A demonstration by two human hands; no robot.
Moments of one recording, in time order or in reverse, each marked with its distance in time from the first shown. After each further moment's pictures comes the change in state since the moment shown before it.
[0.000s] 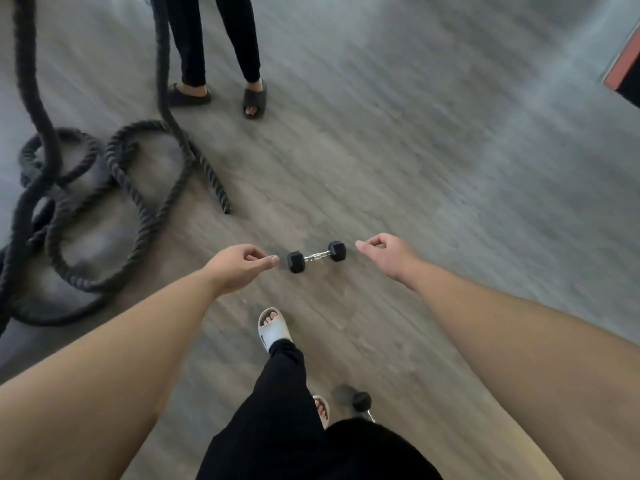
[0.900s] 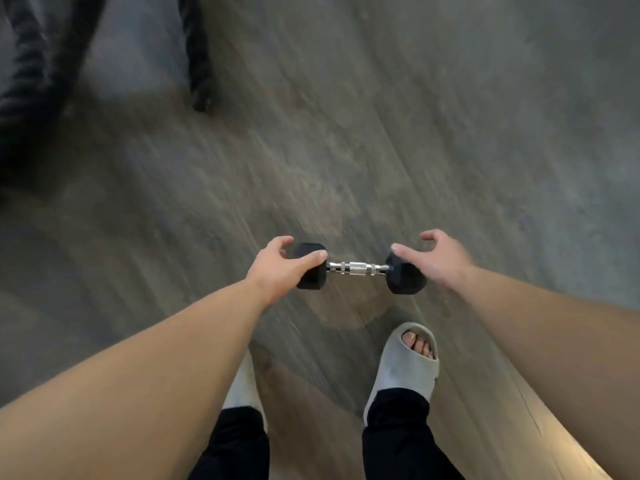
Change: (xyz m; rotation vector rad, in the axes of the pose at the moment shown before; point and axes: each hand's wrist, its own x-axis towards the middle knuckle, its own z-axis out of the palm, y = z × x) left_hand 0.509 -0.210 0.256 -0.466 0.112 -0.560; right_hand 0.597 0.196 0.202 -0.401 -0.250 0.155
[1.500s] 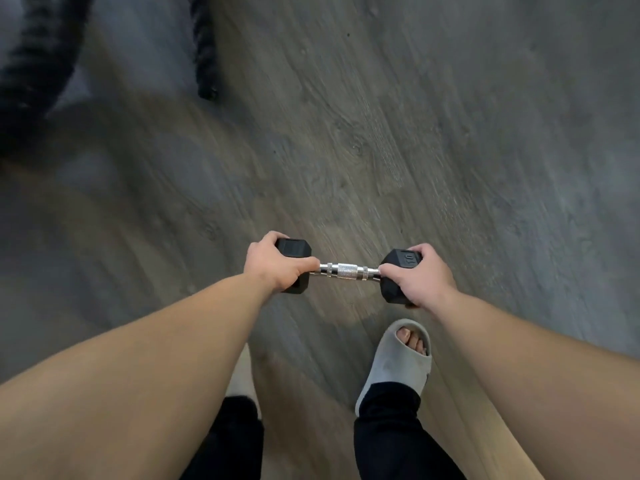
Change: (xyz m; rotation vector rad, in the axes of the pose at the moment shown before) left_hand 0.008 -0.015 -0.002 -0.015 0.141 0.002; right_hand -0.034 -0.001 0.039 0.147 0.067 0.064
